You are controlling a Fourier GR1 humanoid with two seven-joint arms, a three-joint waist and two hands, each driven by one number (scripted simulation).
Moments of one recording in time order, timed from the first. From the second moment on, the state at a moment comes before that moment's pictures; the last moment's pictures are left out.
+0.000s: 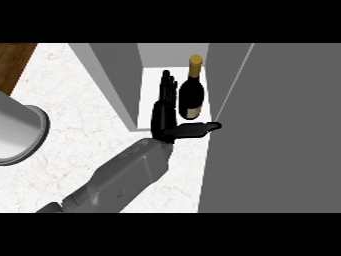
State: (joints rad) left arm -0.86 0.00 -0.91 -0.65 1.45 0.51 -0.93; right arm -0.09 -0.03 0.10 -2.35 -0.16 0.14 0.50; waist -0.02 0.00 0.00
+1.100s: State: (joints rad) left arm -0.46 0.34 -0.92 -1.37 1.08 0.54 -0.77; right arm -0.07 -0.07 0.06 -2.39 -0.18 0.17 0.51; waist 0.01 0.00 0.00
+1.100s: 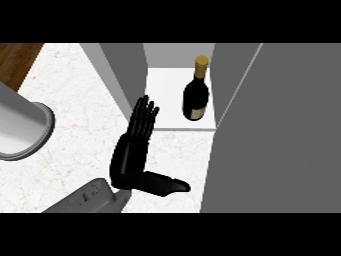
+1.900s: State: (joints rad) left arm -0.12 0.76 -0.82 -1.82 1.05 0.34 -0.75; right arm 0.03 -0.11 0.27 -2.41 -0.22 0.34 0.52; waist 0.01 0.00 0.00
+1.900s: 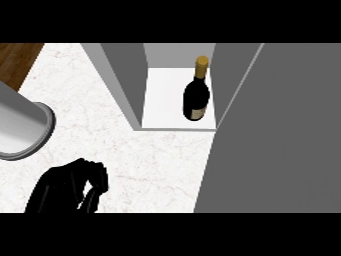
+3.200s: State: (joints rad) left arm 0.33 1.13 -0.40 -1.75 1.26 -0.13 -0.90; right arm -0.39 -0.15 0.87 -2.34 0.01 -0.27 0.68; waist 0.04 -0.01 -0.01
